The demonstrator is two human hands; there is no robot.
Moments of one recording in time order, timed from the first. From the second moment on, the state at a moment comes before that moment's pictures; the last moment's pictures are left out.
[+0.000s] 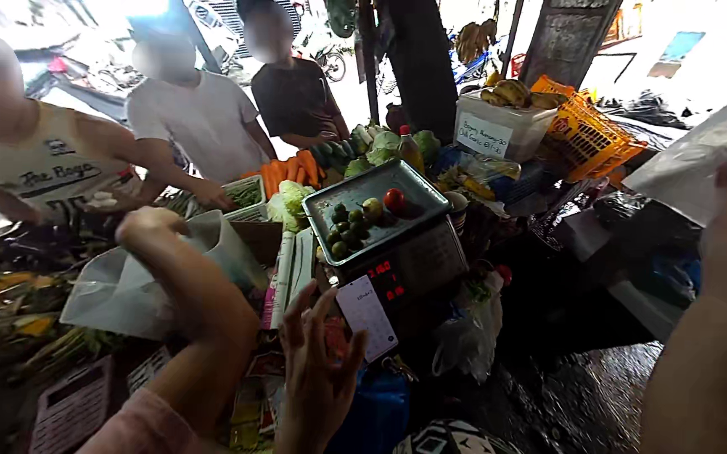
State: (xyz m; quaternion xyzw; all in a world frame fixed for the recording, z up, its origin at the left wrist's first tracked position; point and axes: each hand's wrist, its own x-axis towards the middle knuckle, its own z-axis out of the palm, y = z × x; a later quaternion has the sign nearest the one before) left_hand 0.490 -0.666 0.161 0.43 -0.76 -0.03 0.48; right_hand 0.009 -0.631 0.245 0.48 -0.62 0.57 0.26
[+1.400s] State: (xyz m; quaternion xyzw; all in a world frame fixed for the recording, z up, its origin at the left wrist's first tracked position) left_hand 0.377 -0.666 0.163 0.42 -0.39 -0.55 0.61; right_hand 0.213 -0.706 0.171 0.83 -0.34 0.43 -0.09
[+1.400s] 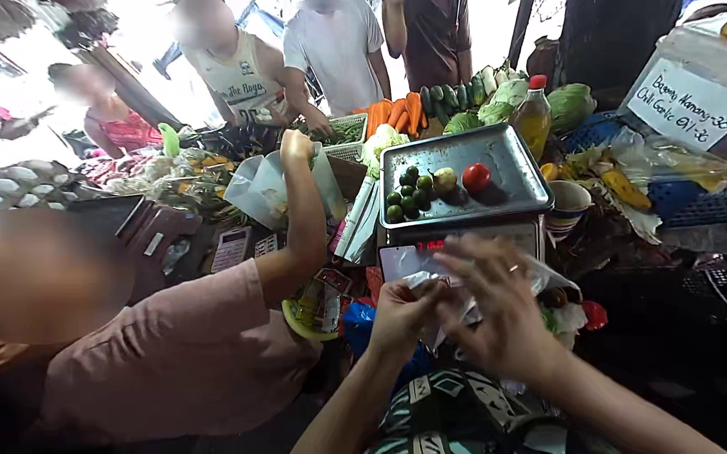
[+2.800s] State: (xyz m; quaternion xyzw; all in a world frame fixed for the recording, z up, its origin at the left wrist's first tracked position) left_hand 0.483 -0.579 0.158 0.78 -0.54 -0.05 0.30; right_hand 0.239 -0.820 0.229 0.74 -0.29 0.31 -0.51
